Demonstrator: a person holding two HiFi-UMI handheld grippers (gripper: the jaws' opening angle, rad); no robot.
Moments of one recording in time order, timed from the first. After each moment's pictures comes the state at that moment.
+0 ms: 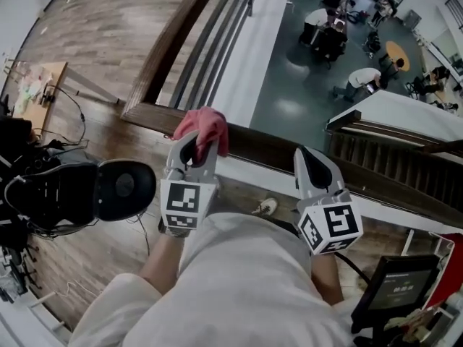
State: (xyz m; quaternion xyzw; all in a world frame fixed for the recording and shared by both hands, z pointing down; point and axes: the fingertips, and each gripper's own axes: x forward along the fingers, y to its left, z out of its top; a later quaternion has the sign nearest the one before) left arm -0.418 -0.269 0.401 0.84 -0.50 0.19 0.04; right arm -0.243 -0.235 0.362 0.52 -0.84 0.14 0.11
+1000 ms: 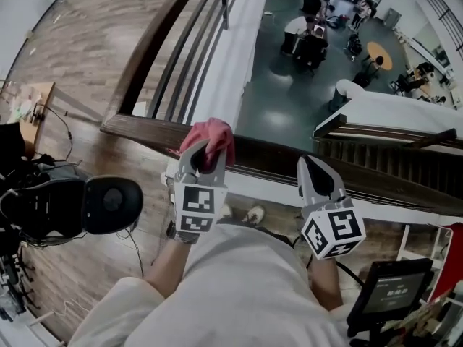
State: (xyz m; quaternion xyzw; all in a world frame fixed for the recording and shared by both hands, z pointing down) left arm -0.336 -0.261 0.408 0.85 -0.47 0.22 0.05; right arm -0.169 -0.208 0.353 0.56 -0.81 0.14 0.10
